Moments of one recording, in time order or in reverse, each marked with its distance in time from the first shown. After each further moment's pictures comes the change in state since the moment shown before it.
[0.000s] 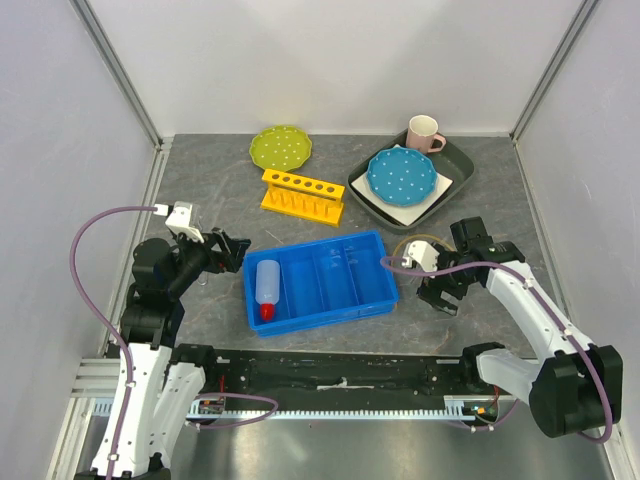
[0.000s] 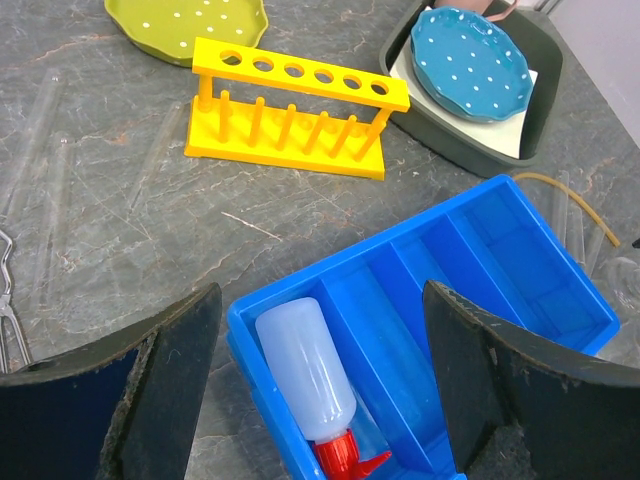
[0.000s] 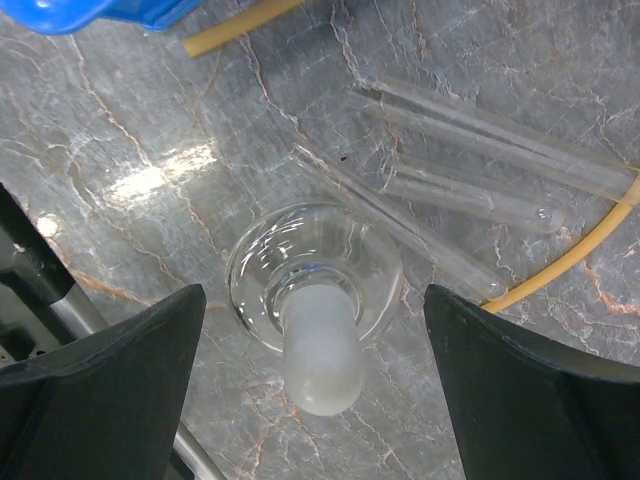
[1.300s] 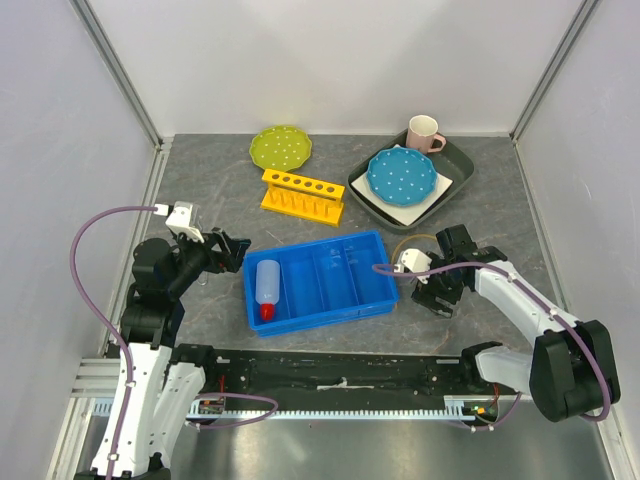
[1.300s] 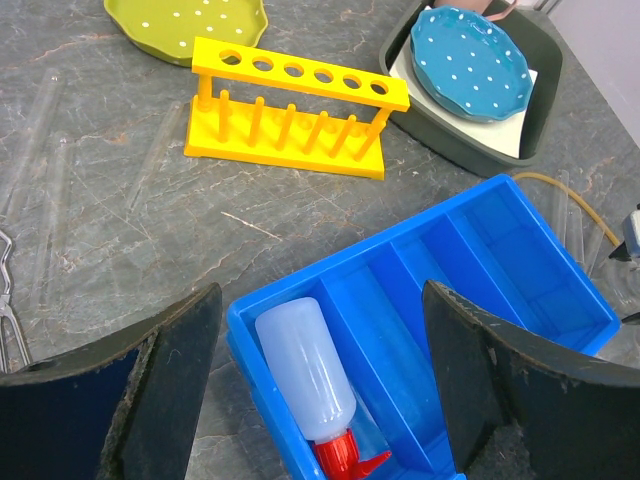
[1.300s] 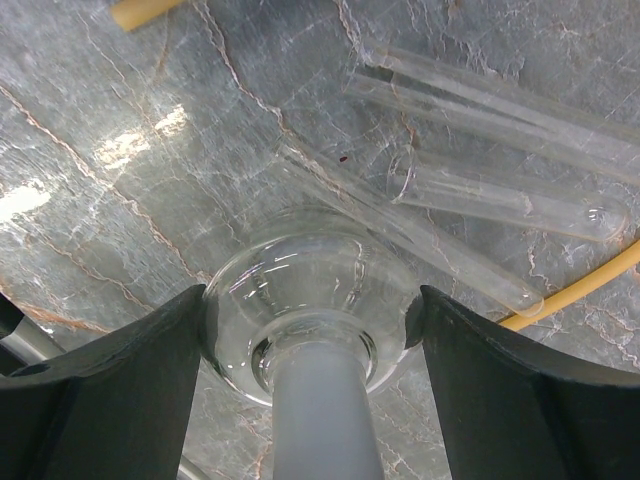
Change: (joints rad) left arm -0.001 0.001 0.000 0.000 0.000 0.000; right arm 0.077 0.088 -0.106 0.162 0.147 0.084
